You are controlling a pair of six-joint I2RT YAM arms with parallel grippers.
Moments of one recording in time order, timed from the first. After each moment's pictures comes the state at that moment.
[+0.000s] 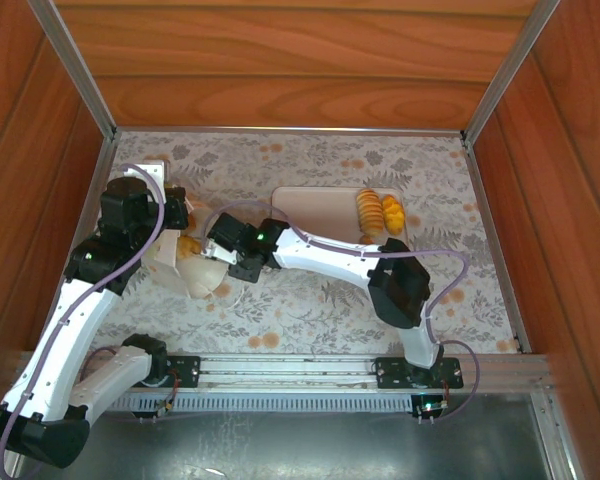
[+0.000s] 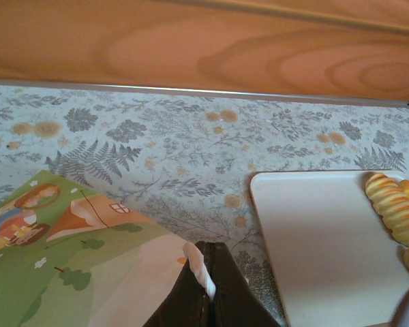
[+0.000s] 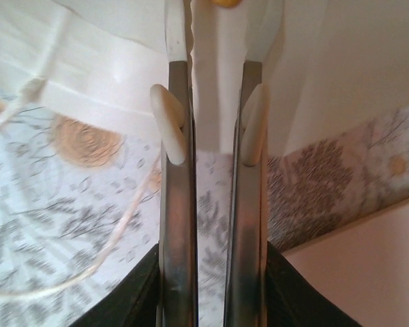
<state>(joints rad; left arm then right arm) -0.30 0.87 1.01 -0.58 -0.01 -0.26 1.16 2.01 1.69 -0.84 0.15 -0.27</state>
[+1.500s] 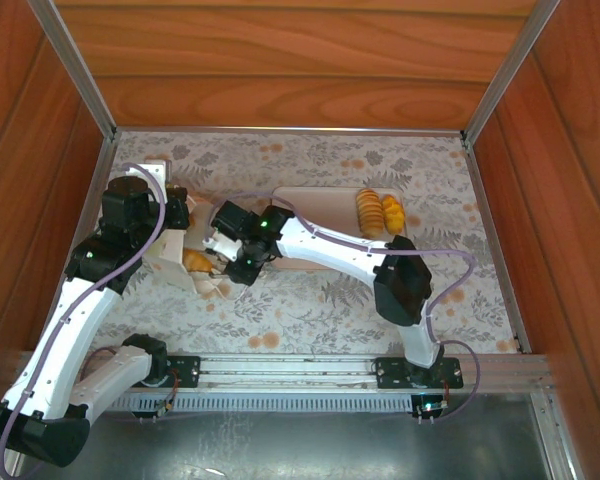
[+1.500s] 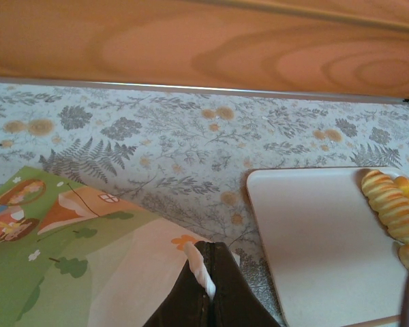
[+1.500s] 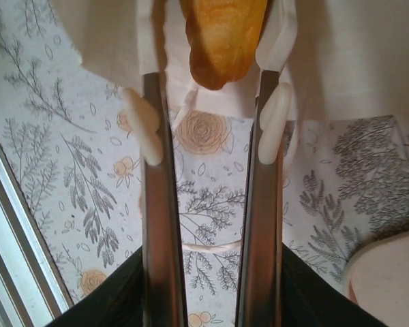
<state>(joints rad) -0.30 0.88 1.01 -0.58 0.00 -0.26 1.13 2.02 1.77 -0.97 -0.14 -0.10</state>
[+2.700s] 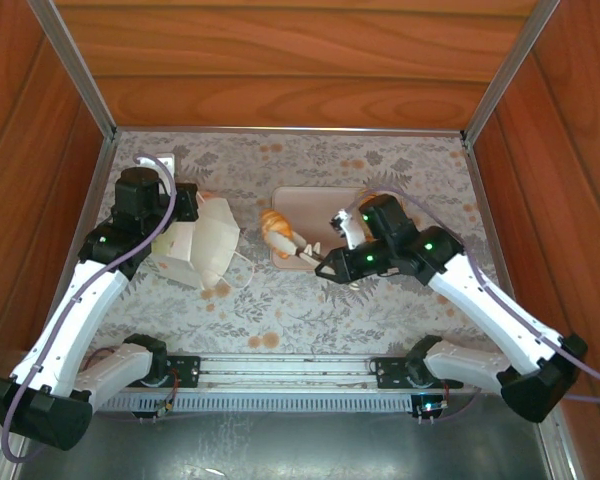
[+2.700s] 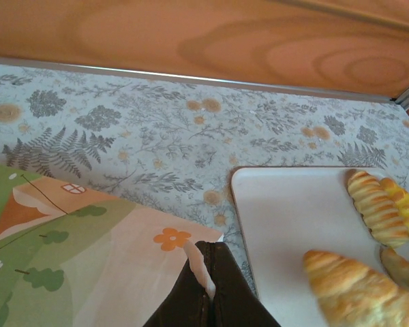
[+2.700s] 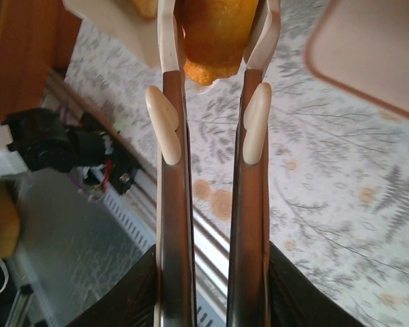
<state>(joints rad) -0.31 0.98 1.01 -0.51 0.05 -0.32 0.71 1.08 1.08 -0.93 -0.49 0.38</state>
